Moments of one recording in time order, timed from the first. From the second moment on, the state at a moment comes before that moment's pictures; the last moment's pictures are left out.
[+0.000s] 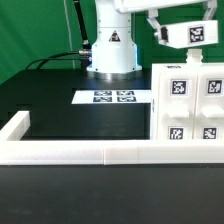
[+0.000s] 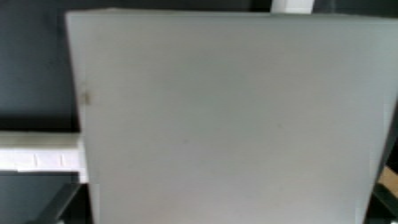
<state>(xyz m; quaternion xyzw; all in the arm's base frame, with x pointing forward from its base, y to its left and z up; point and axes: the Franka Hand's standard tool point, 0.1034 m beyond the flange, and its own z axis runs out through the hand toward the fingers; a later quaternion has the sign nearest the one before) 0.579 0.074 0.174 -1.00 -0.04 -0.05 0.07</state>
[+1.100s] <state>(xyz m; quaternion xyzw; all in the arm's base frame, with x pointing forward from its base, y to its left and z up) 0.608 0.088 0.171 -0.99 -0.05 -0.06 0.07</state>
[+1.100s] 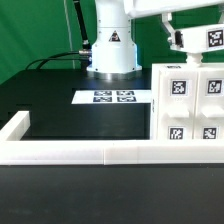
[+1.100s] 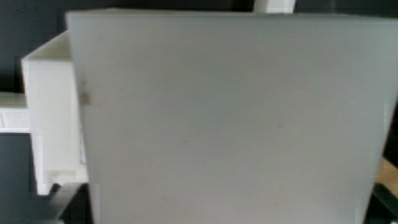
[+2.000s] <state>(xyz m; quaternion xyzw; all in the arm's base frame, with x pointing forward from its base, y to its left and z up) 0.595 0.081 0.156 -0.99 -0.04 -0.06 0.07</state>
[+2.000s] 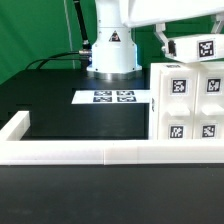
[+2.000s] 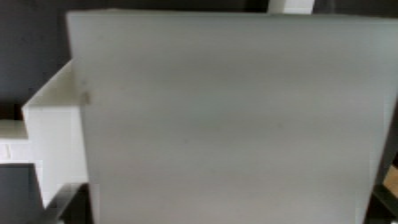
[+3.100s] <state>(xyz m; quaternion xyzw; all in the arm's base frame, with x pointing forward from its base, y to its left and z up) 0.597 0.081 0.156 -0.99 -0.03 -0.07 0.07</state>
